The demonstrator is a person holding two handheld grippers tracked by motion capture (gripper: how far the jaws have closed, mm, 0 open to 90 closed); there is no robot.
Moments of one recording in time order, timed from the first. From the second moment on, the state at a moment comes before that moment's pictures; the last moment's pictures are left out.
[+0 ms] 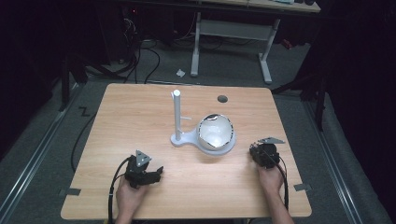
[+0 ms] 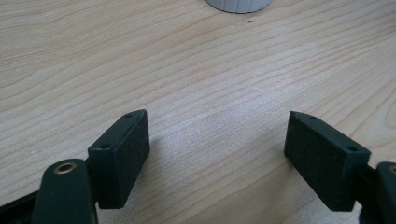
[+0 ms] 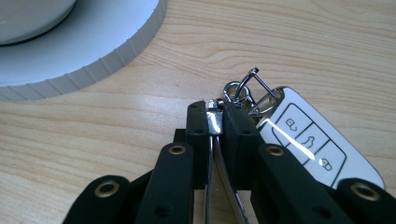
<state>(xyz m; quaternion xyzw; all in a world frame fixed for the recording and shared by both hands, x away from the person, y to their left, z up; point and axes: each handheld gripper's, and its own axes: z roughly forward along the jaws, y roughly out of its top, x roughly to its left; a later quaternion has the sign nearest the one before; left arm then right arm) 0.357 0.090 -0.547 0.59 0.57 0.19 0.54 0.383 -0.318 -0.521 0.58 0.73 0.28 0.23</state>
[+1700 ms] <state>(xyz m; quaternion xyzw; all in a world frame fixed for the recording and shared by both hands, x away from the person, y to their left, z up) 0.357 0.090 -0.547 0.59 0.57 0.19 0.54 0.329 -0.296 -0.419 0.44 0.76 0.39 0.28</state>
